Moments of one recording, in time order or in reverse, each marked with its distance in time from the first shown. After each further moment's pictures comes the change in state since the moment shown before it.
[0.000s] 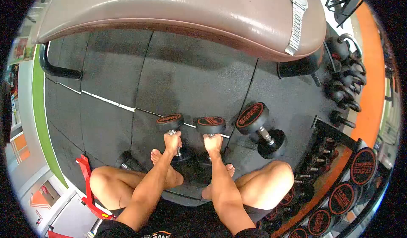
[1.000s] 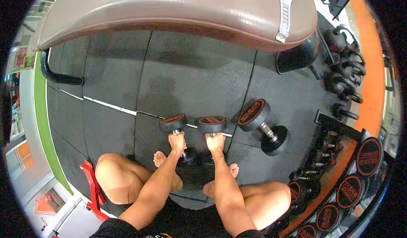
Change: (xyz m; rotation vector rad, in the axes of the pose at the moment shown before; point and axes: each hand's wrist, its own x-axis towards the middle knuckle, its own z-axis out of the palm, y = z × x) left_hand 0.004 -0.004 0.020 0.131 0.152 0.006; right_hand 0.002 0.003 0.001 -0.038 0.047 -0.100
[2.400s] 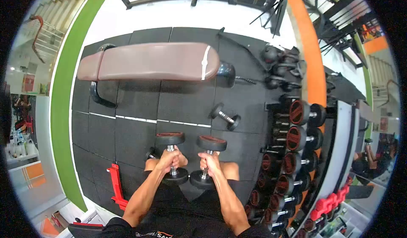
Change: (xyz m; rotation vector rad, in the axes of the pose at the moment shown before) left_hand -0.502 0.215 -0.249 -0.050 -0.793 -0.070; right_hand -0.397 -0.284 -0.360 1.028 -0.449 0.421
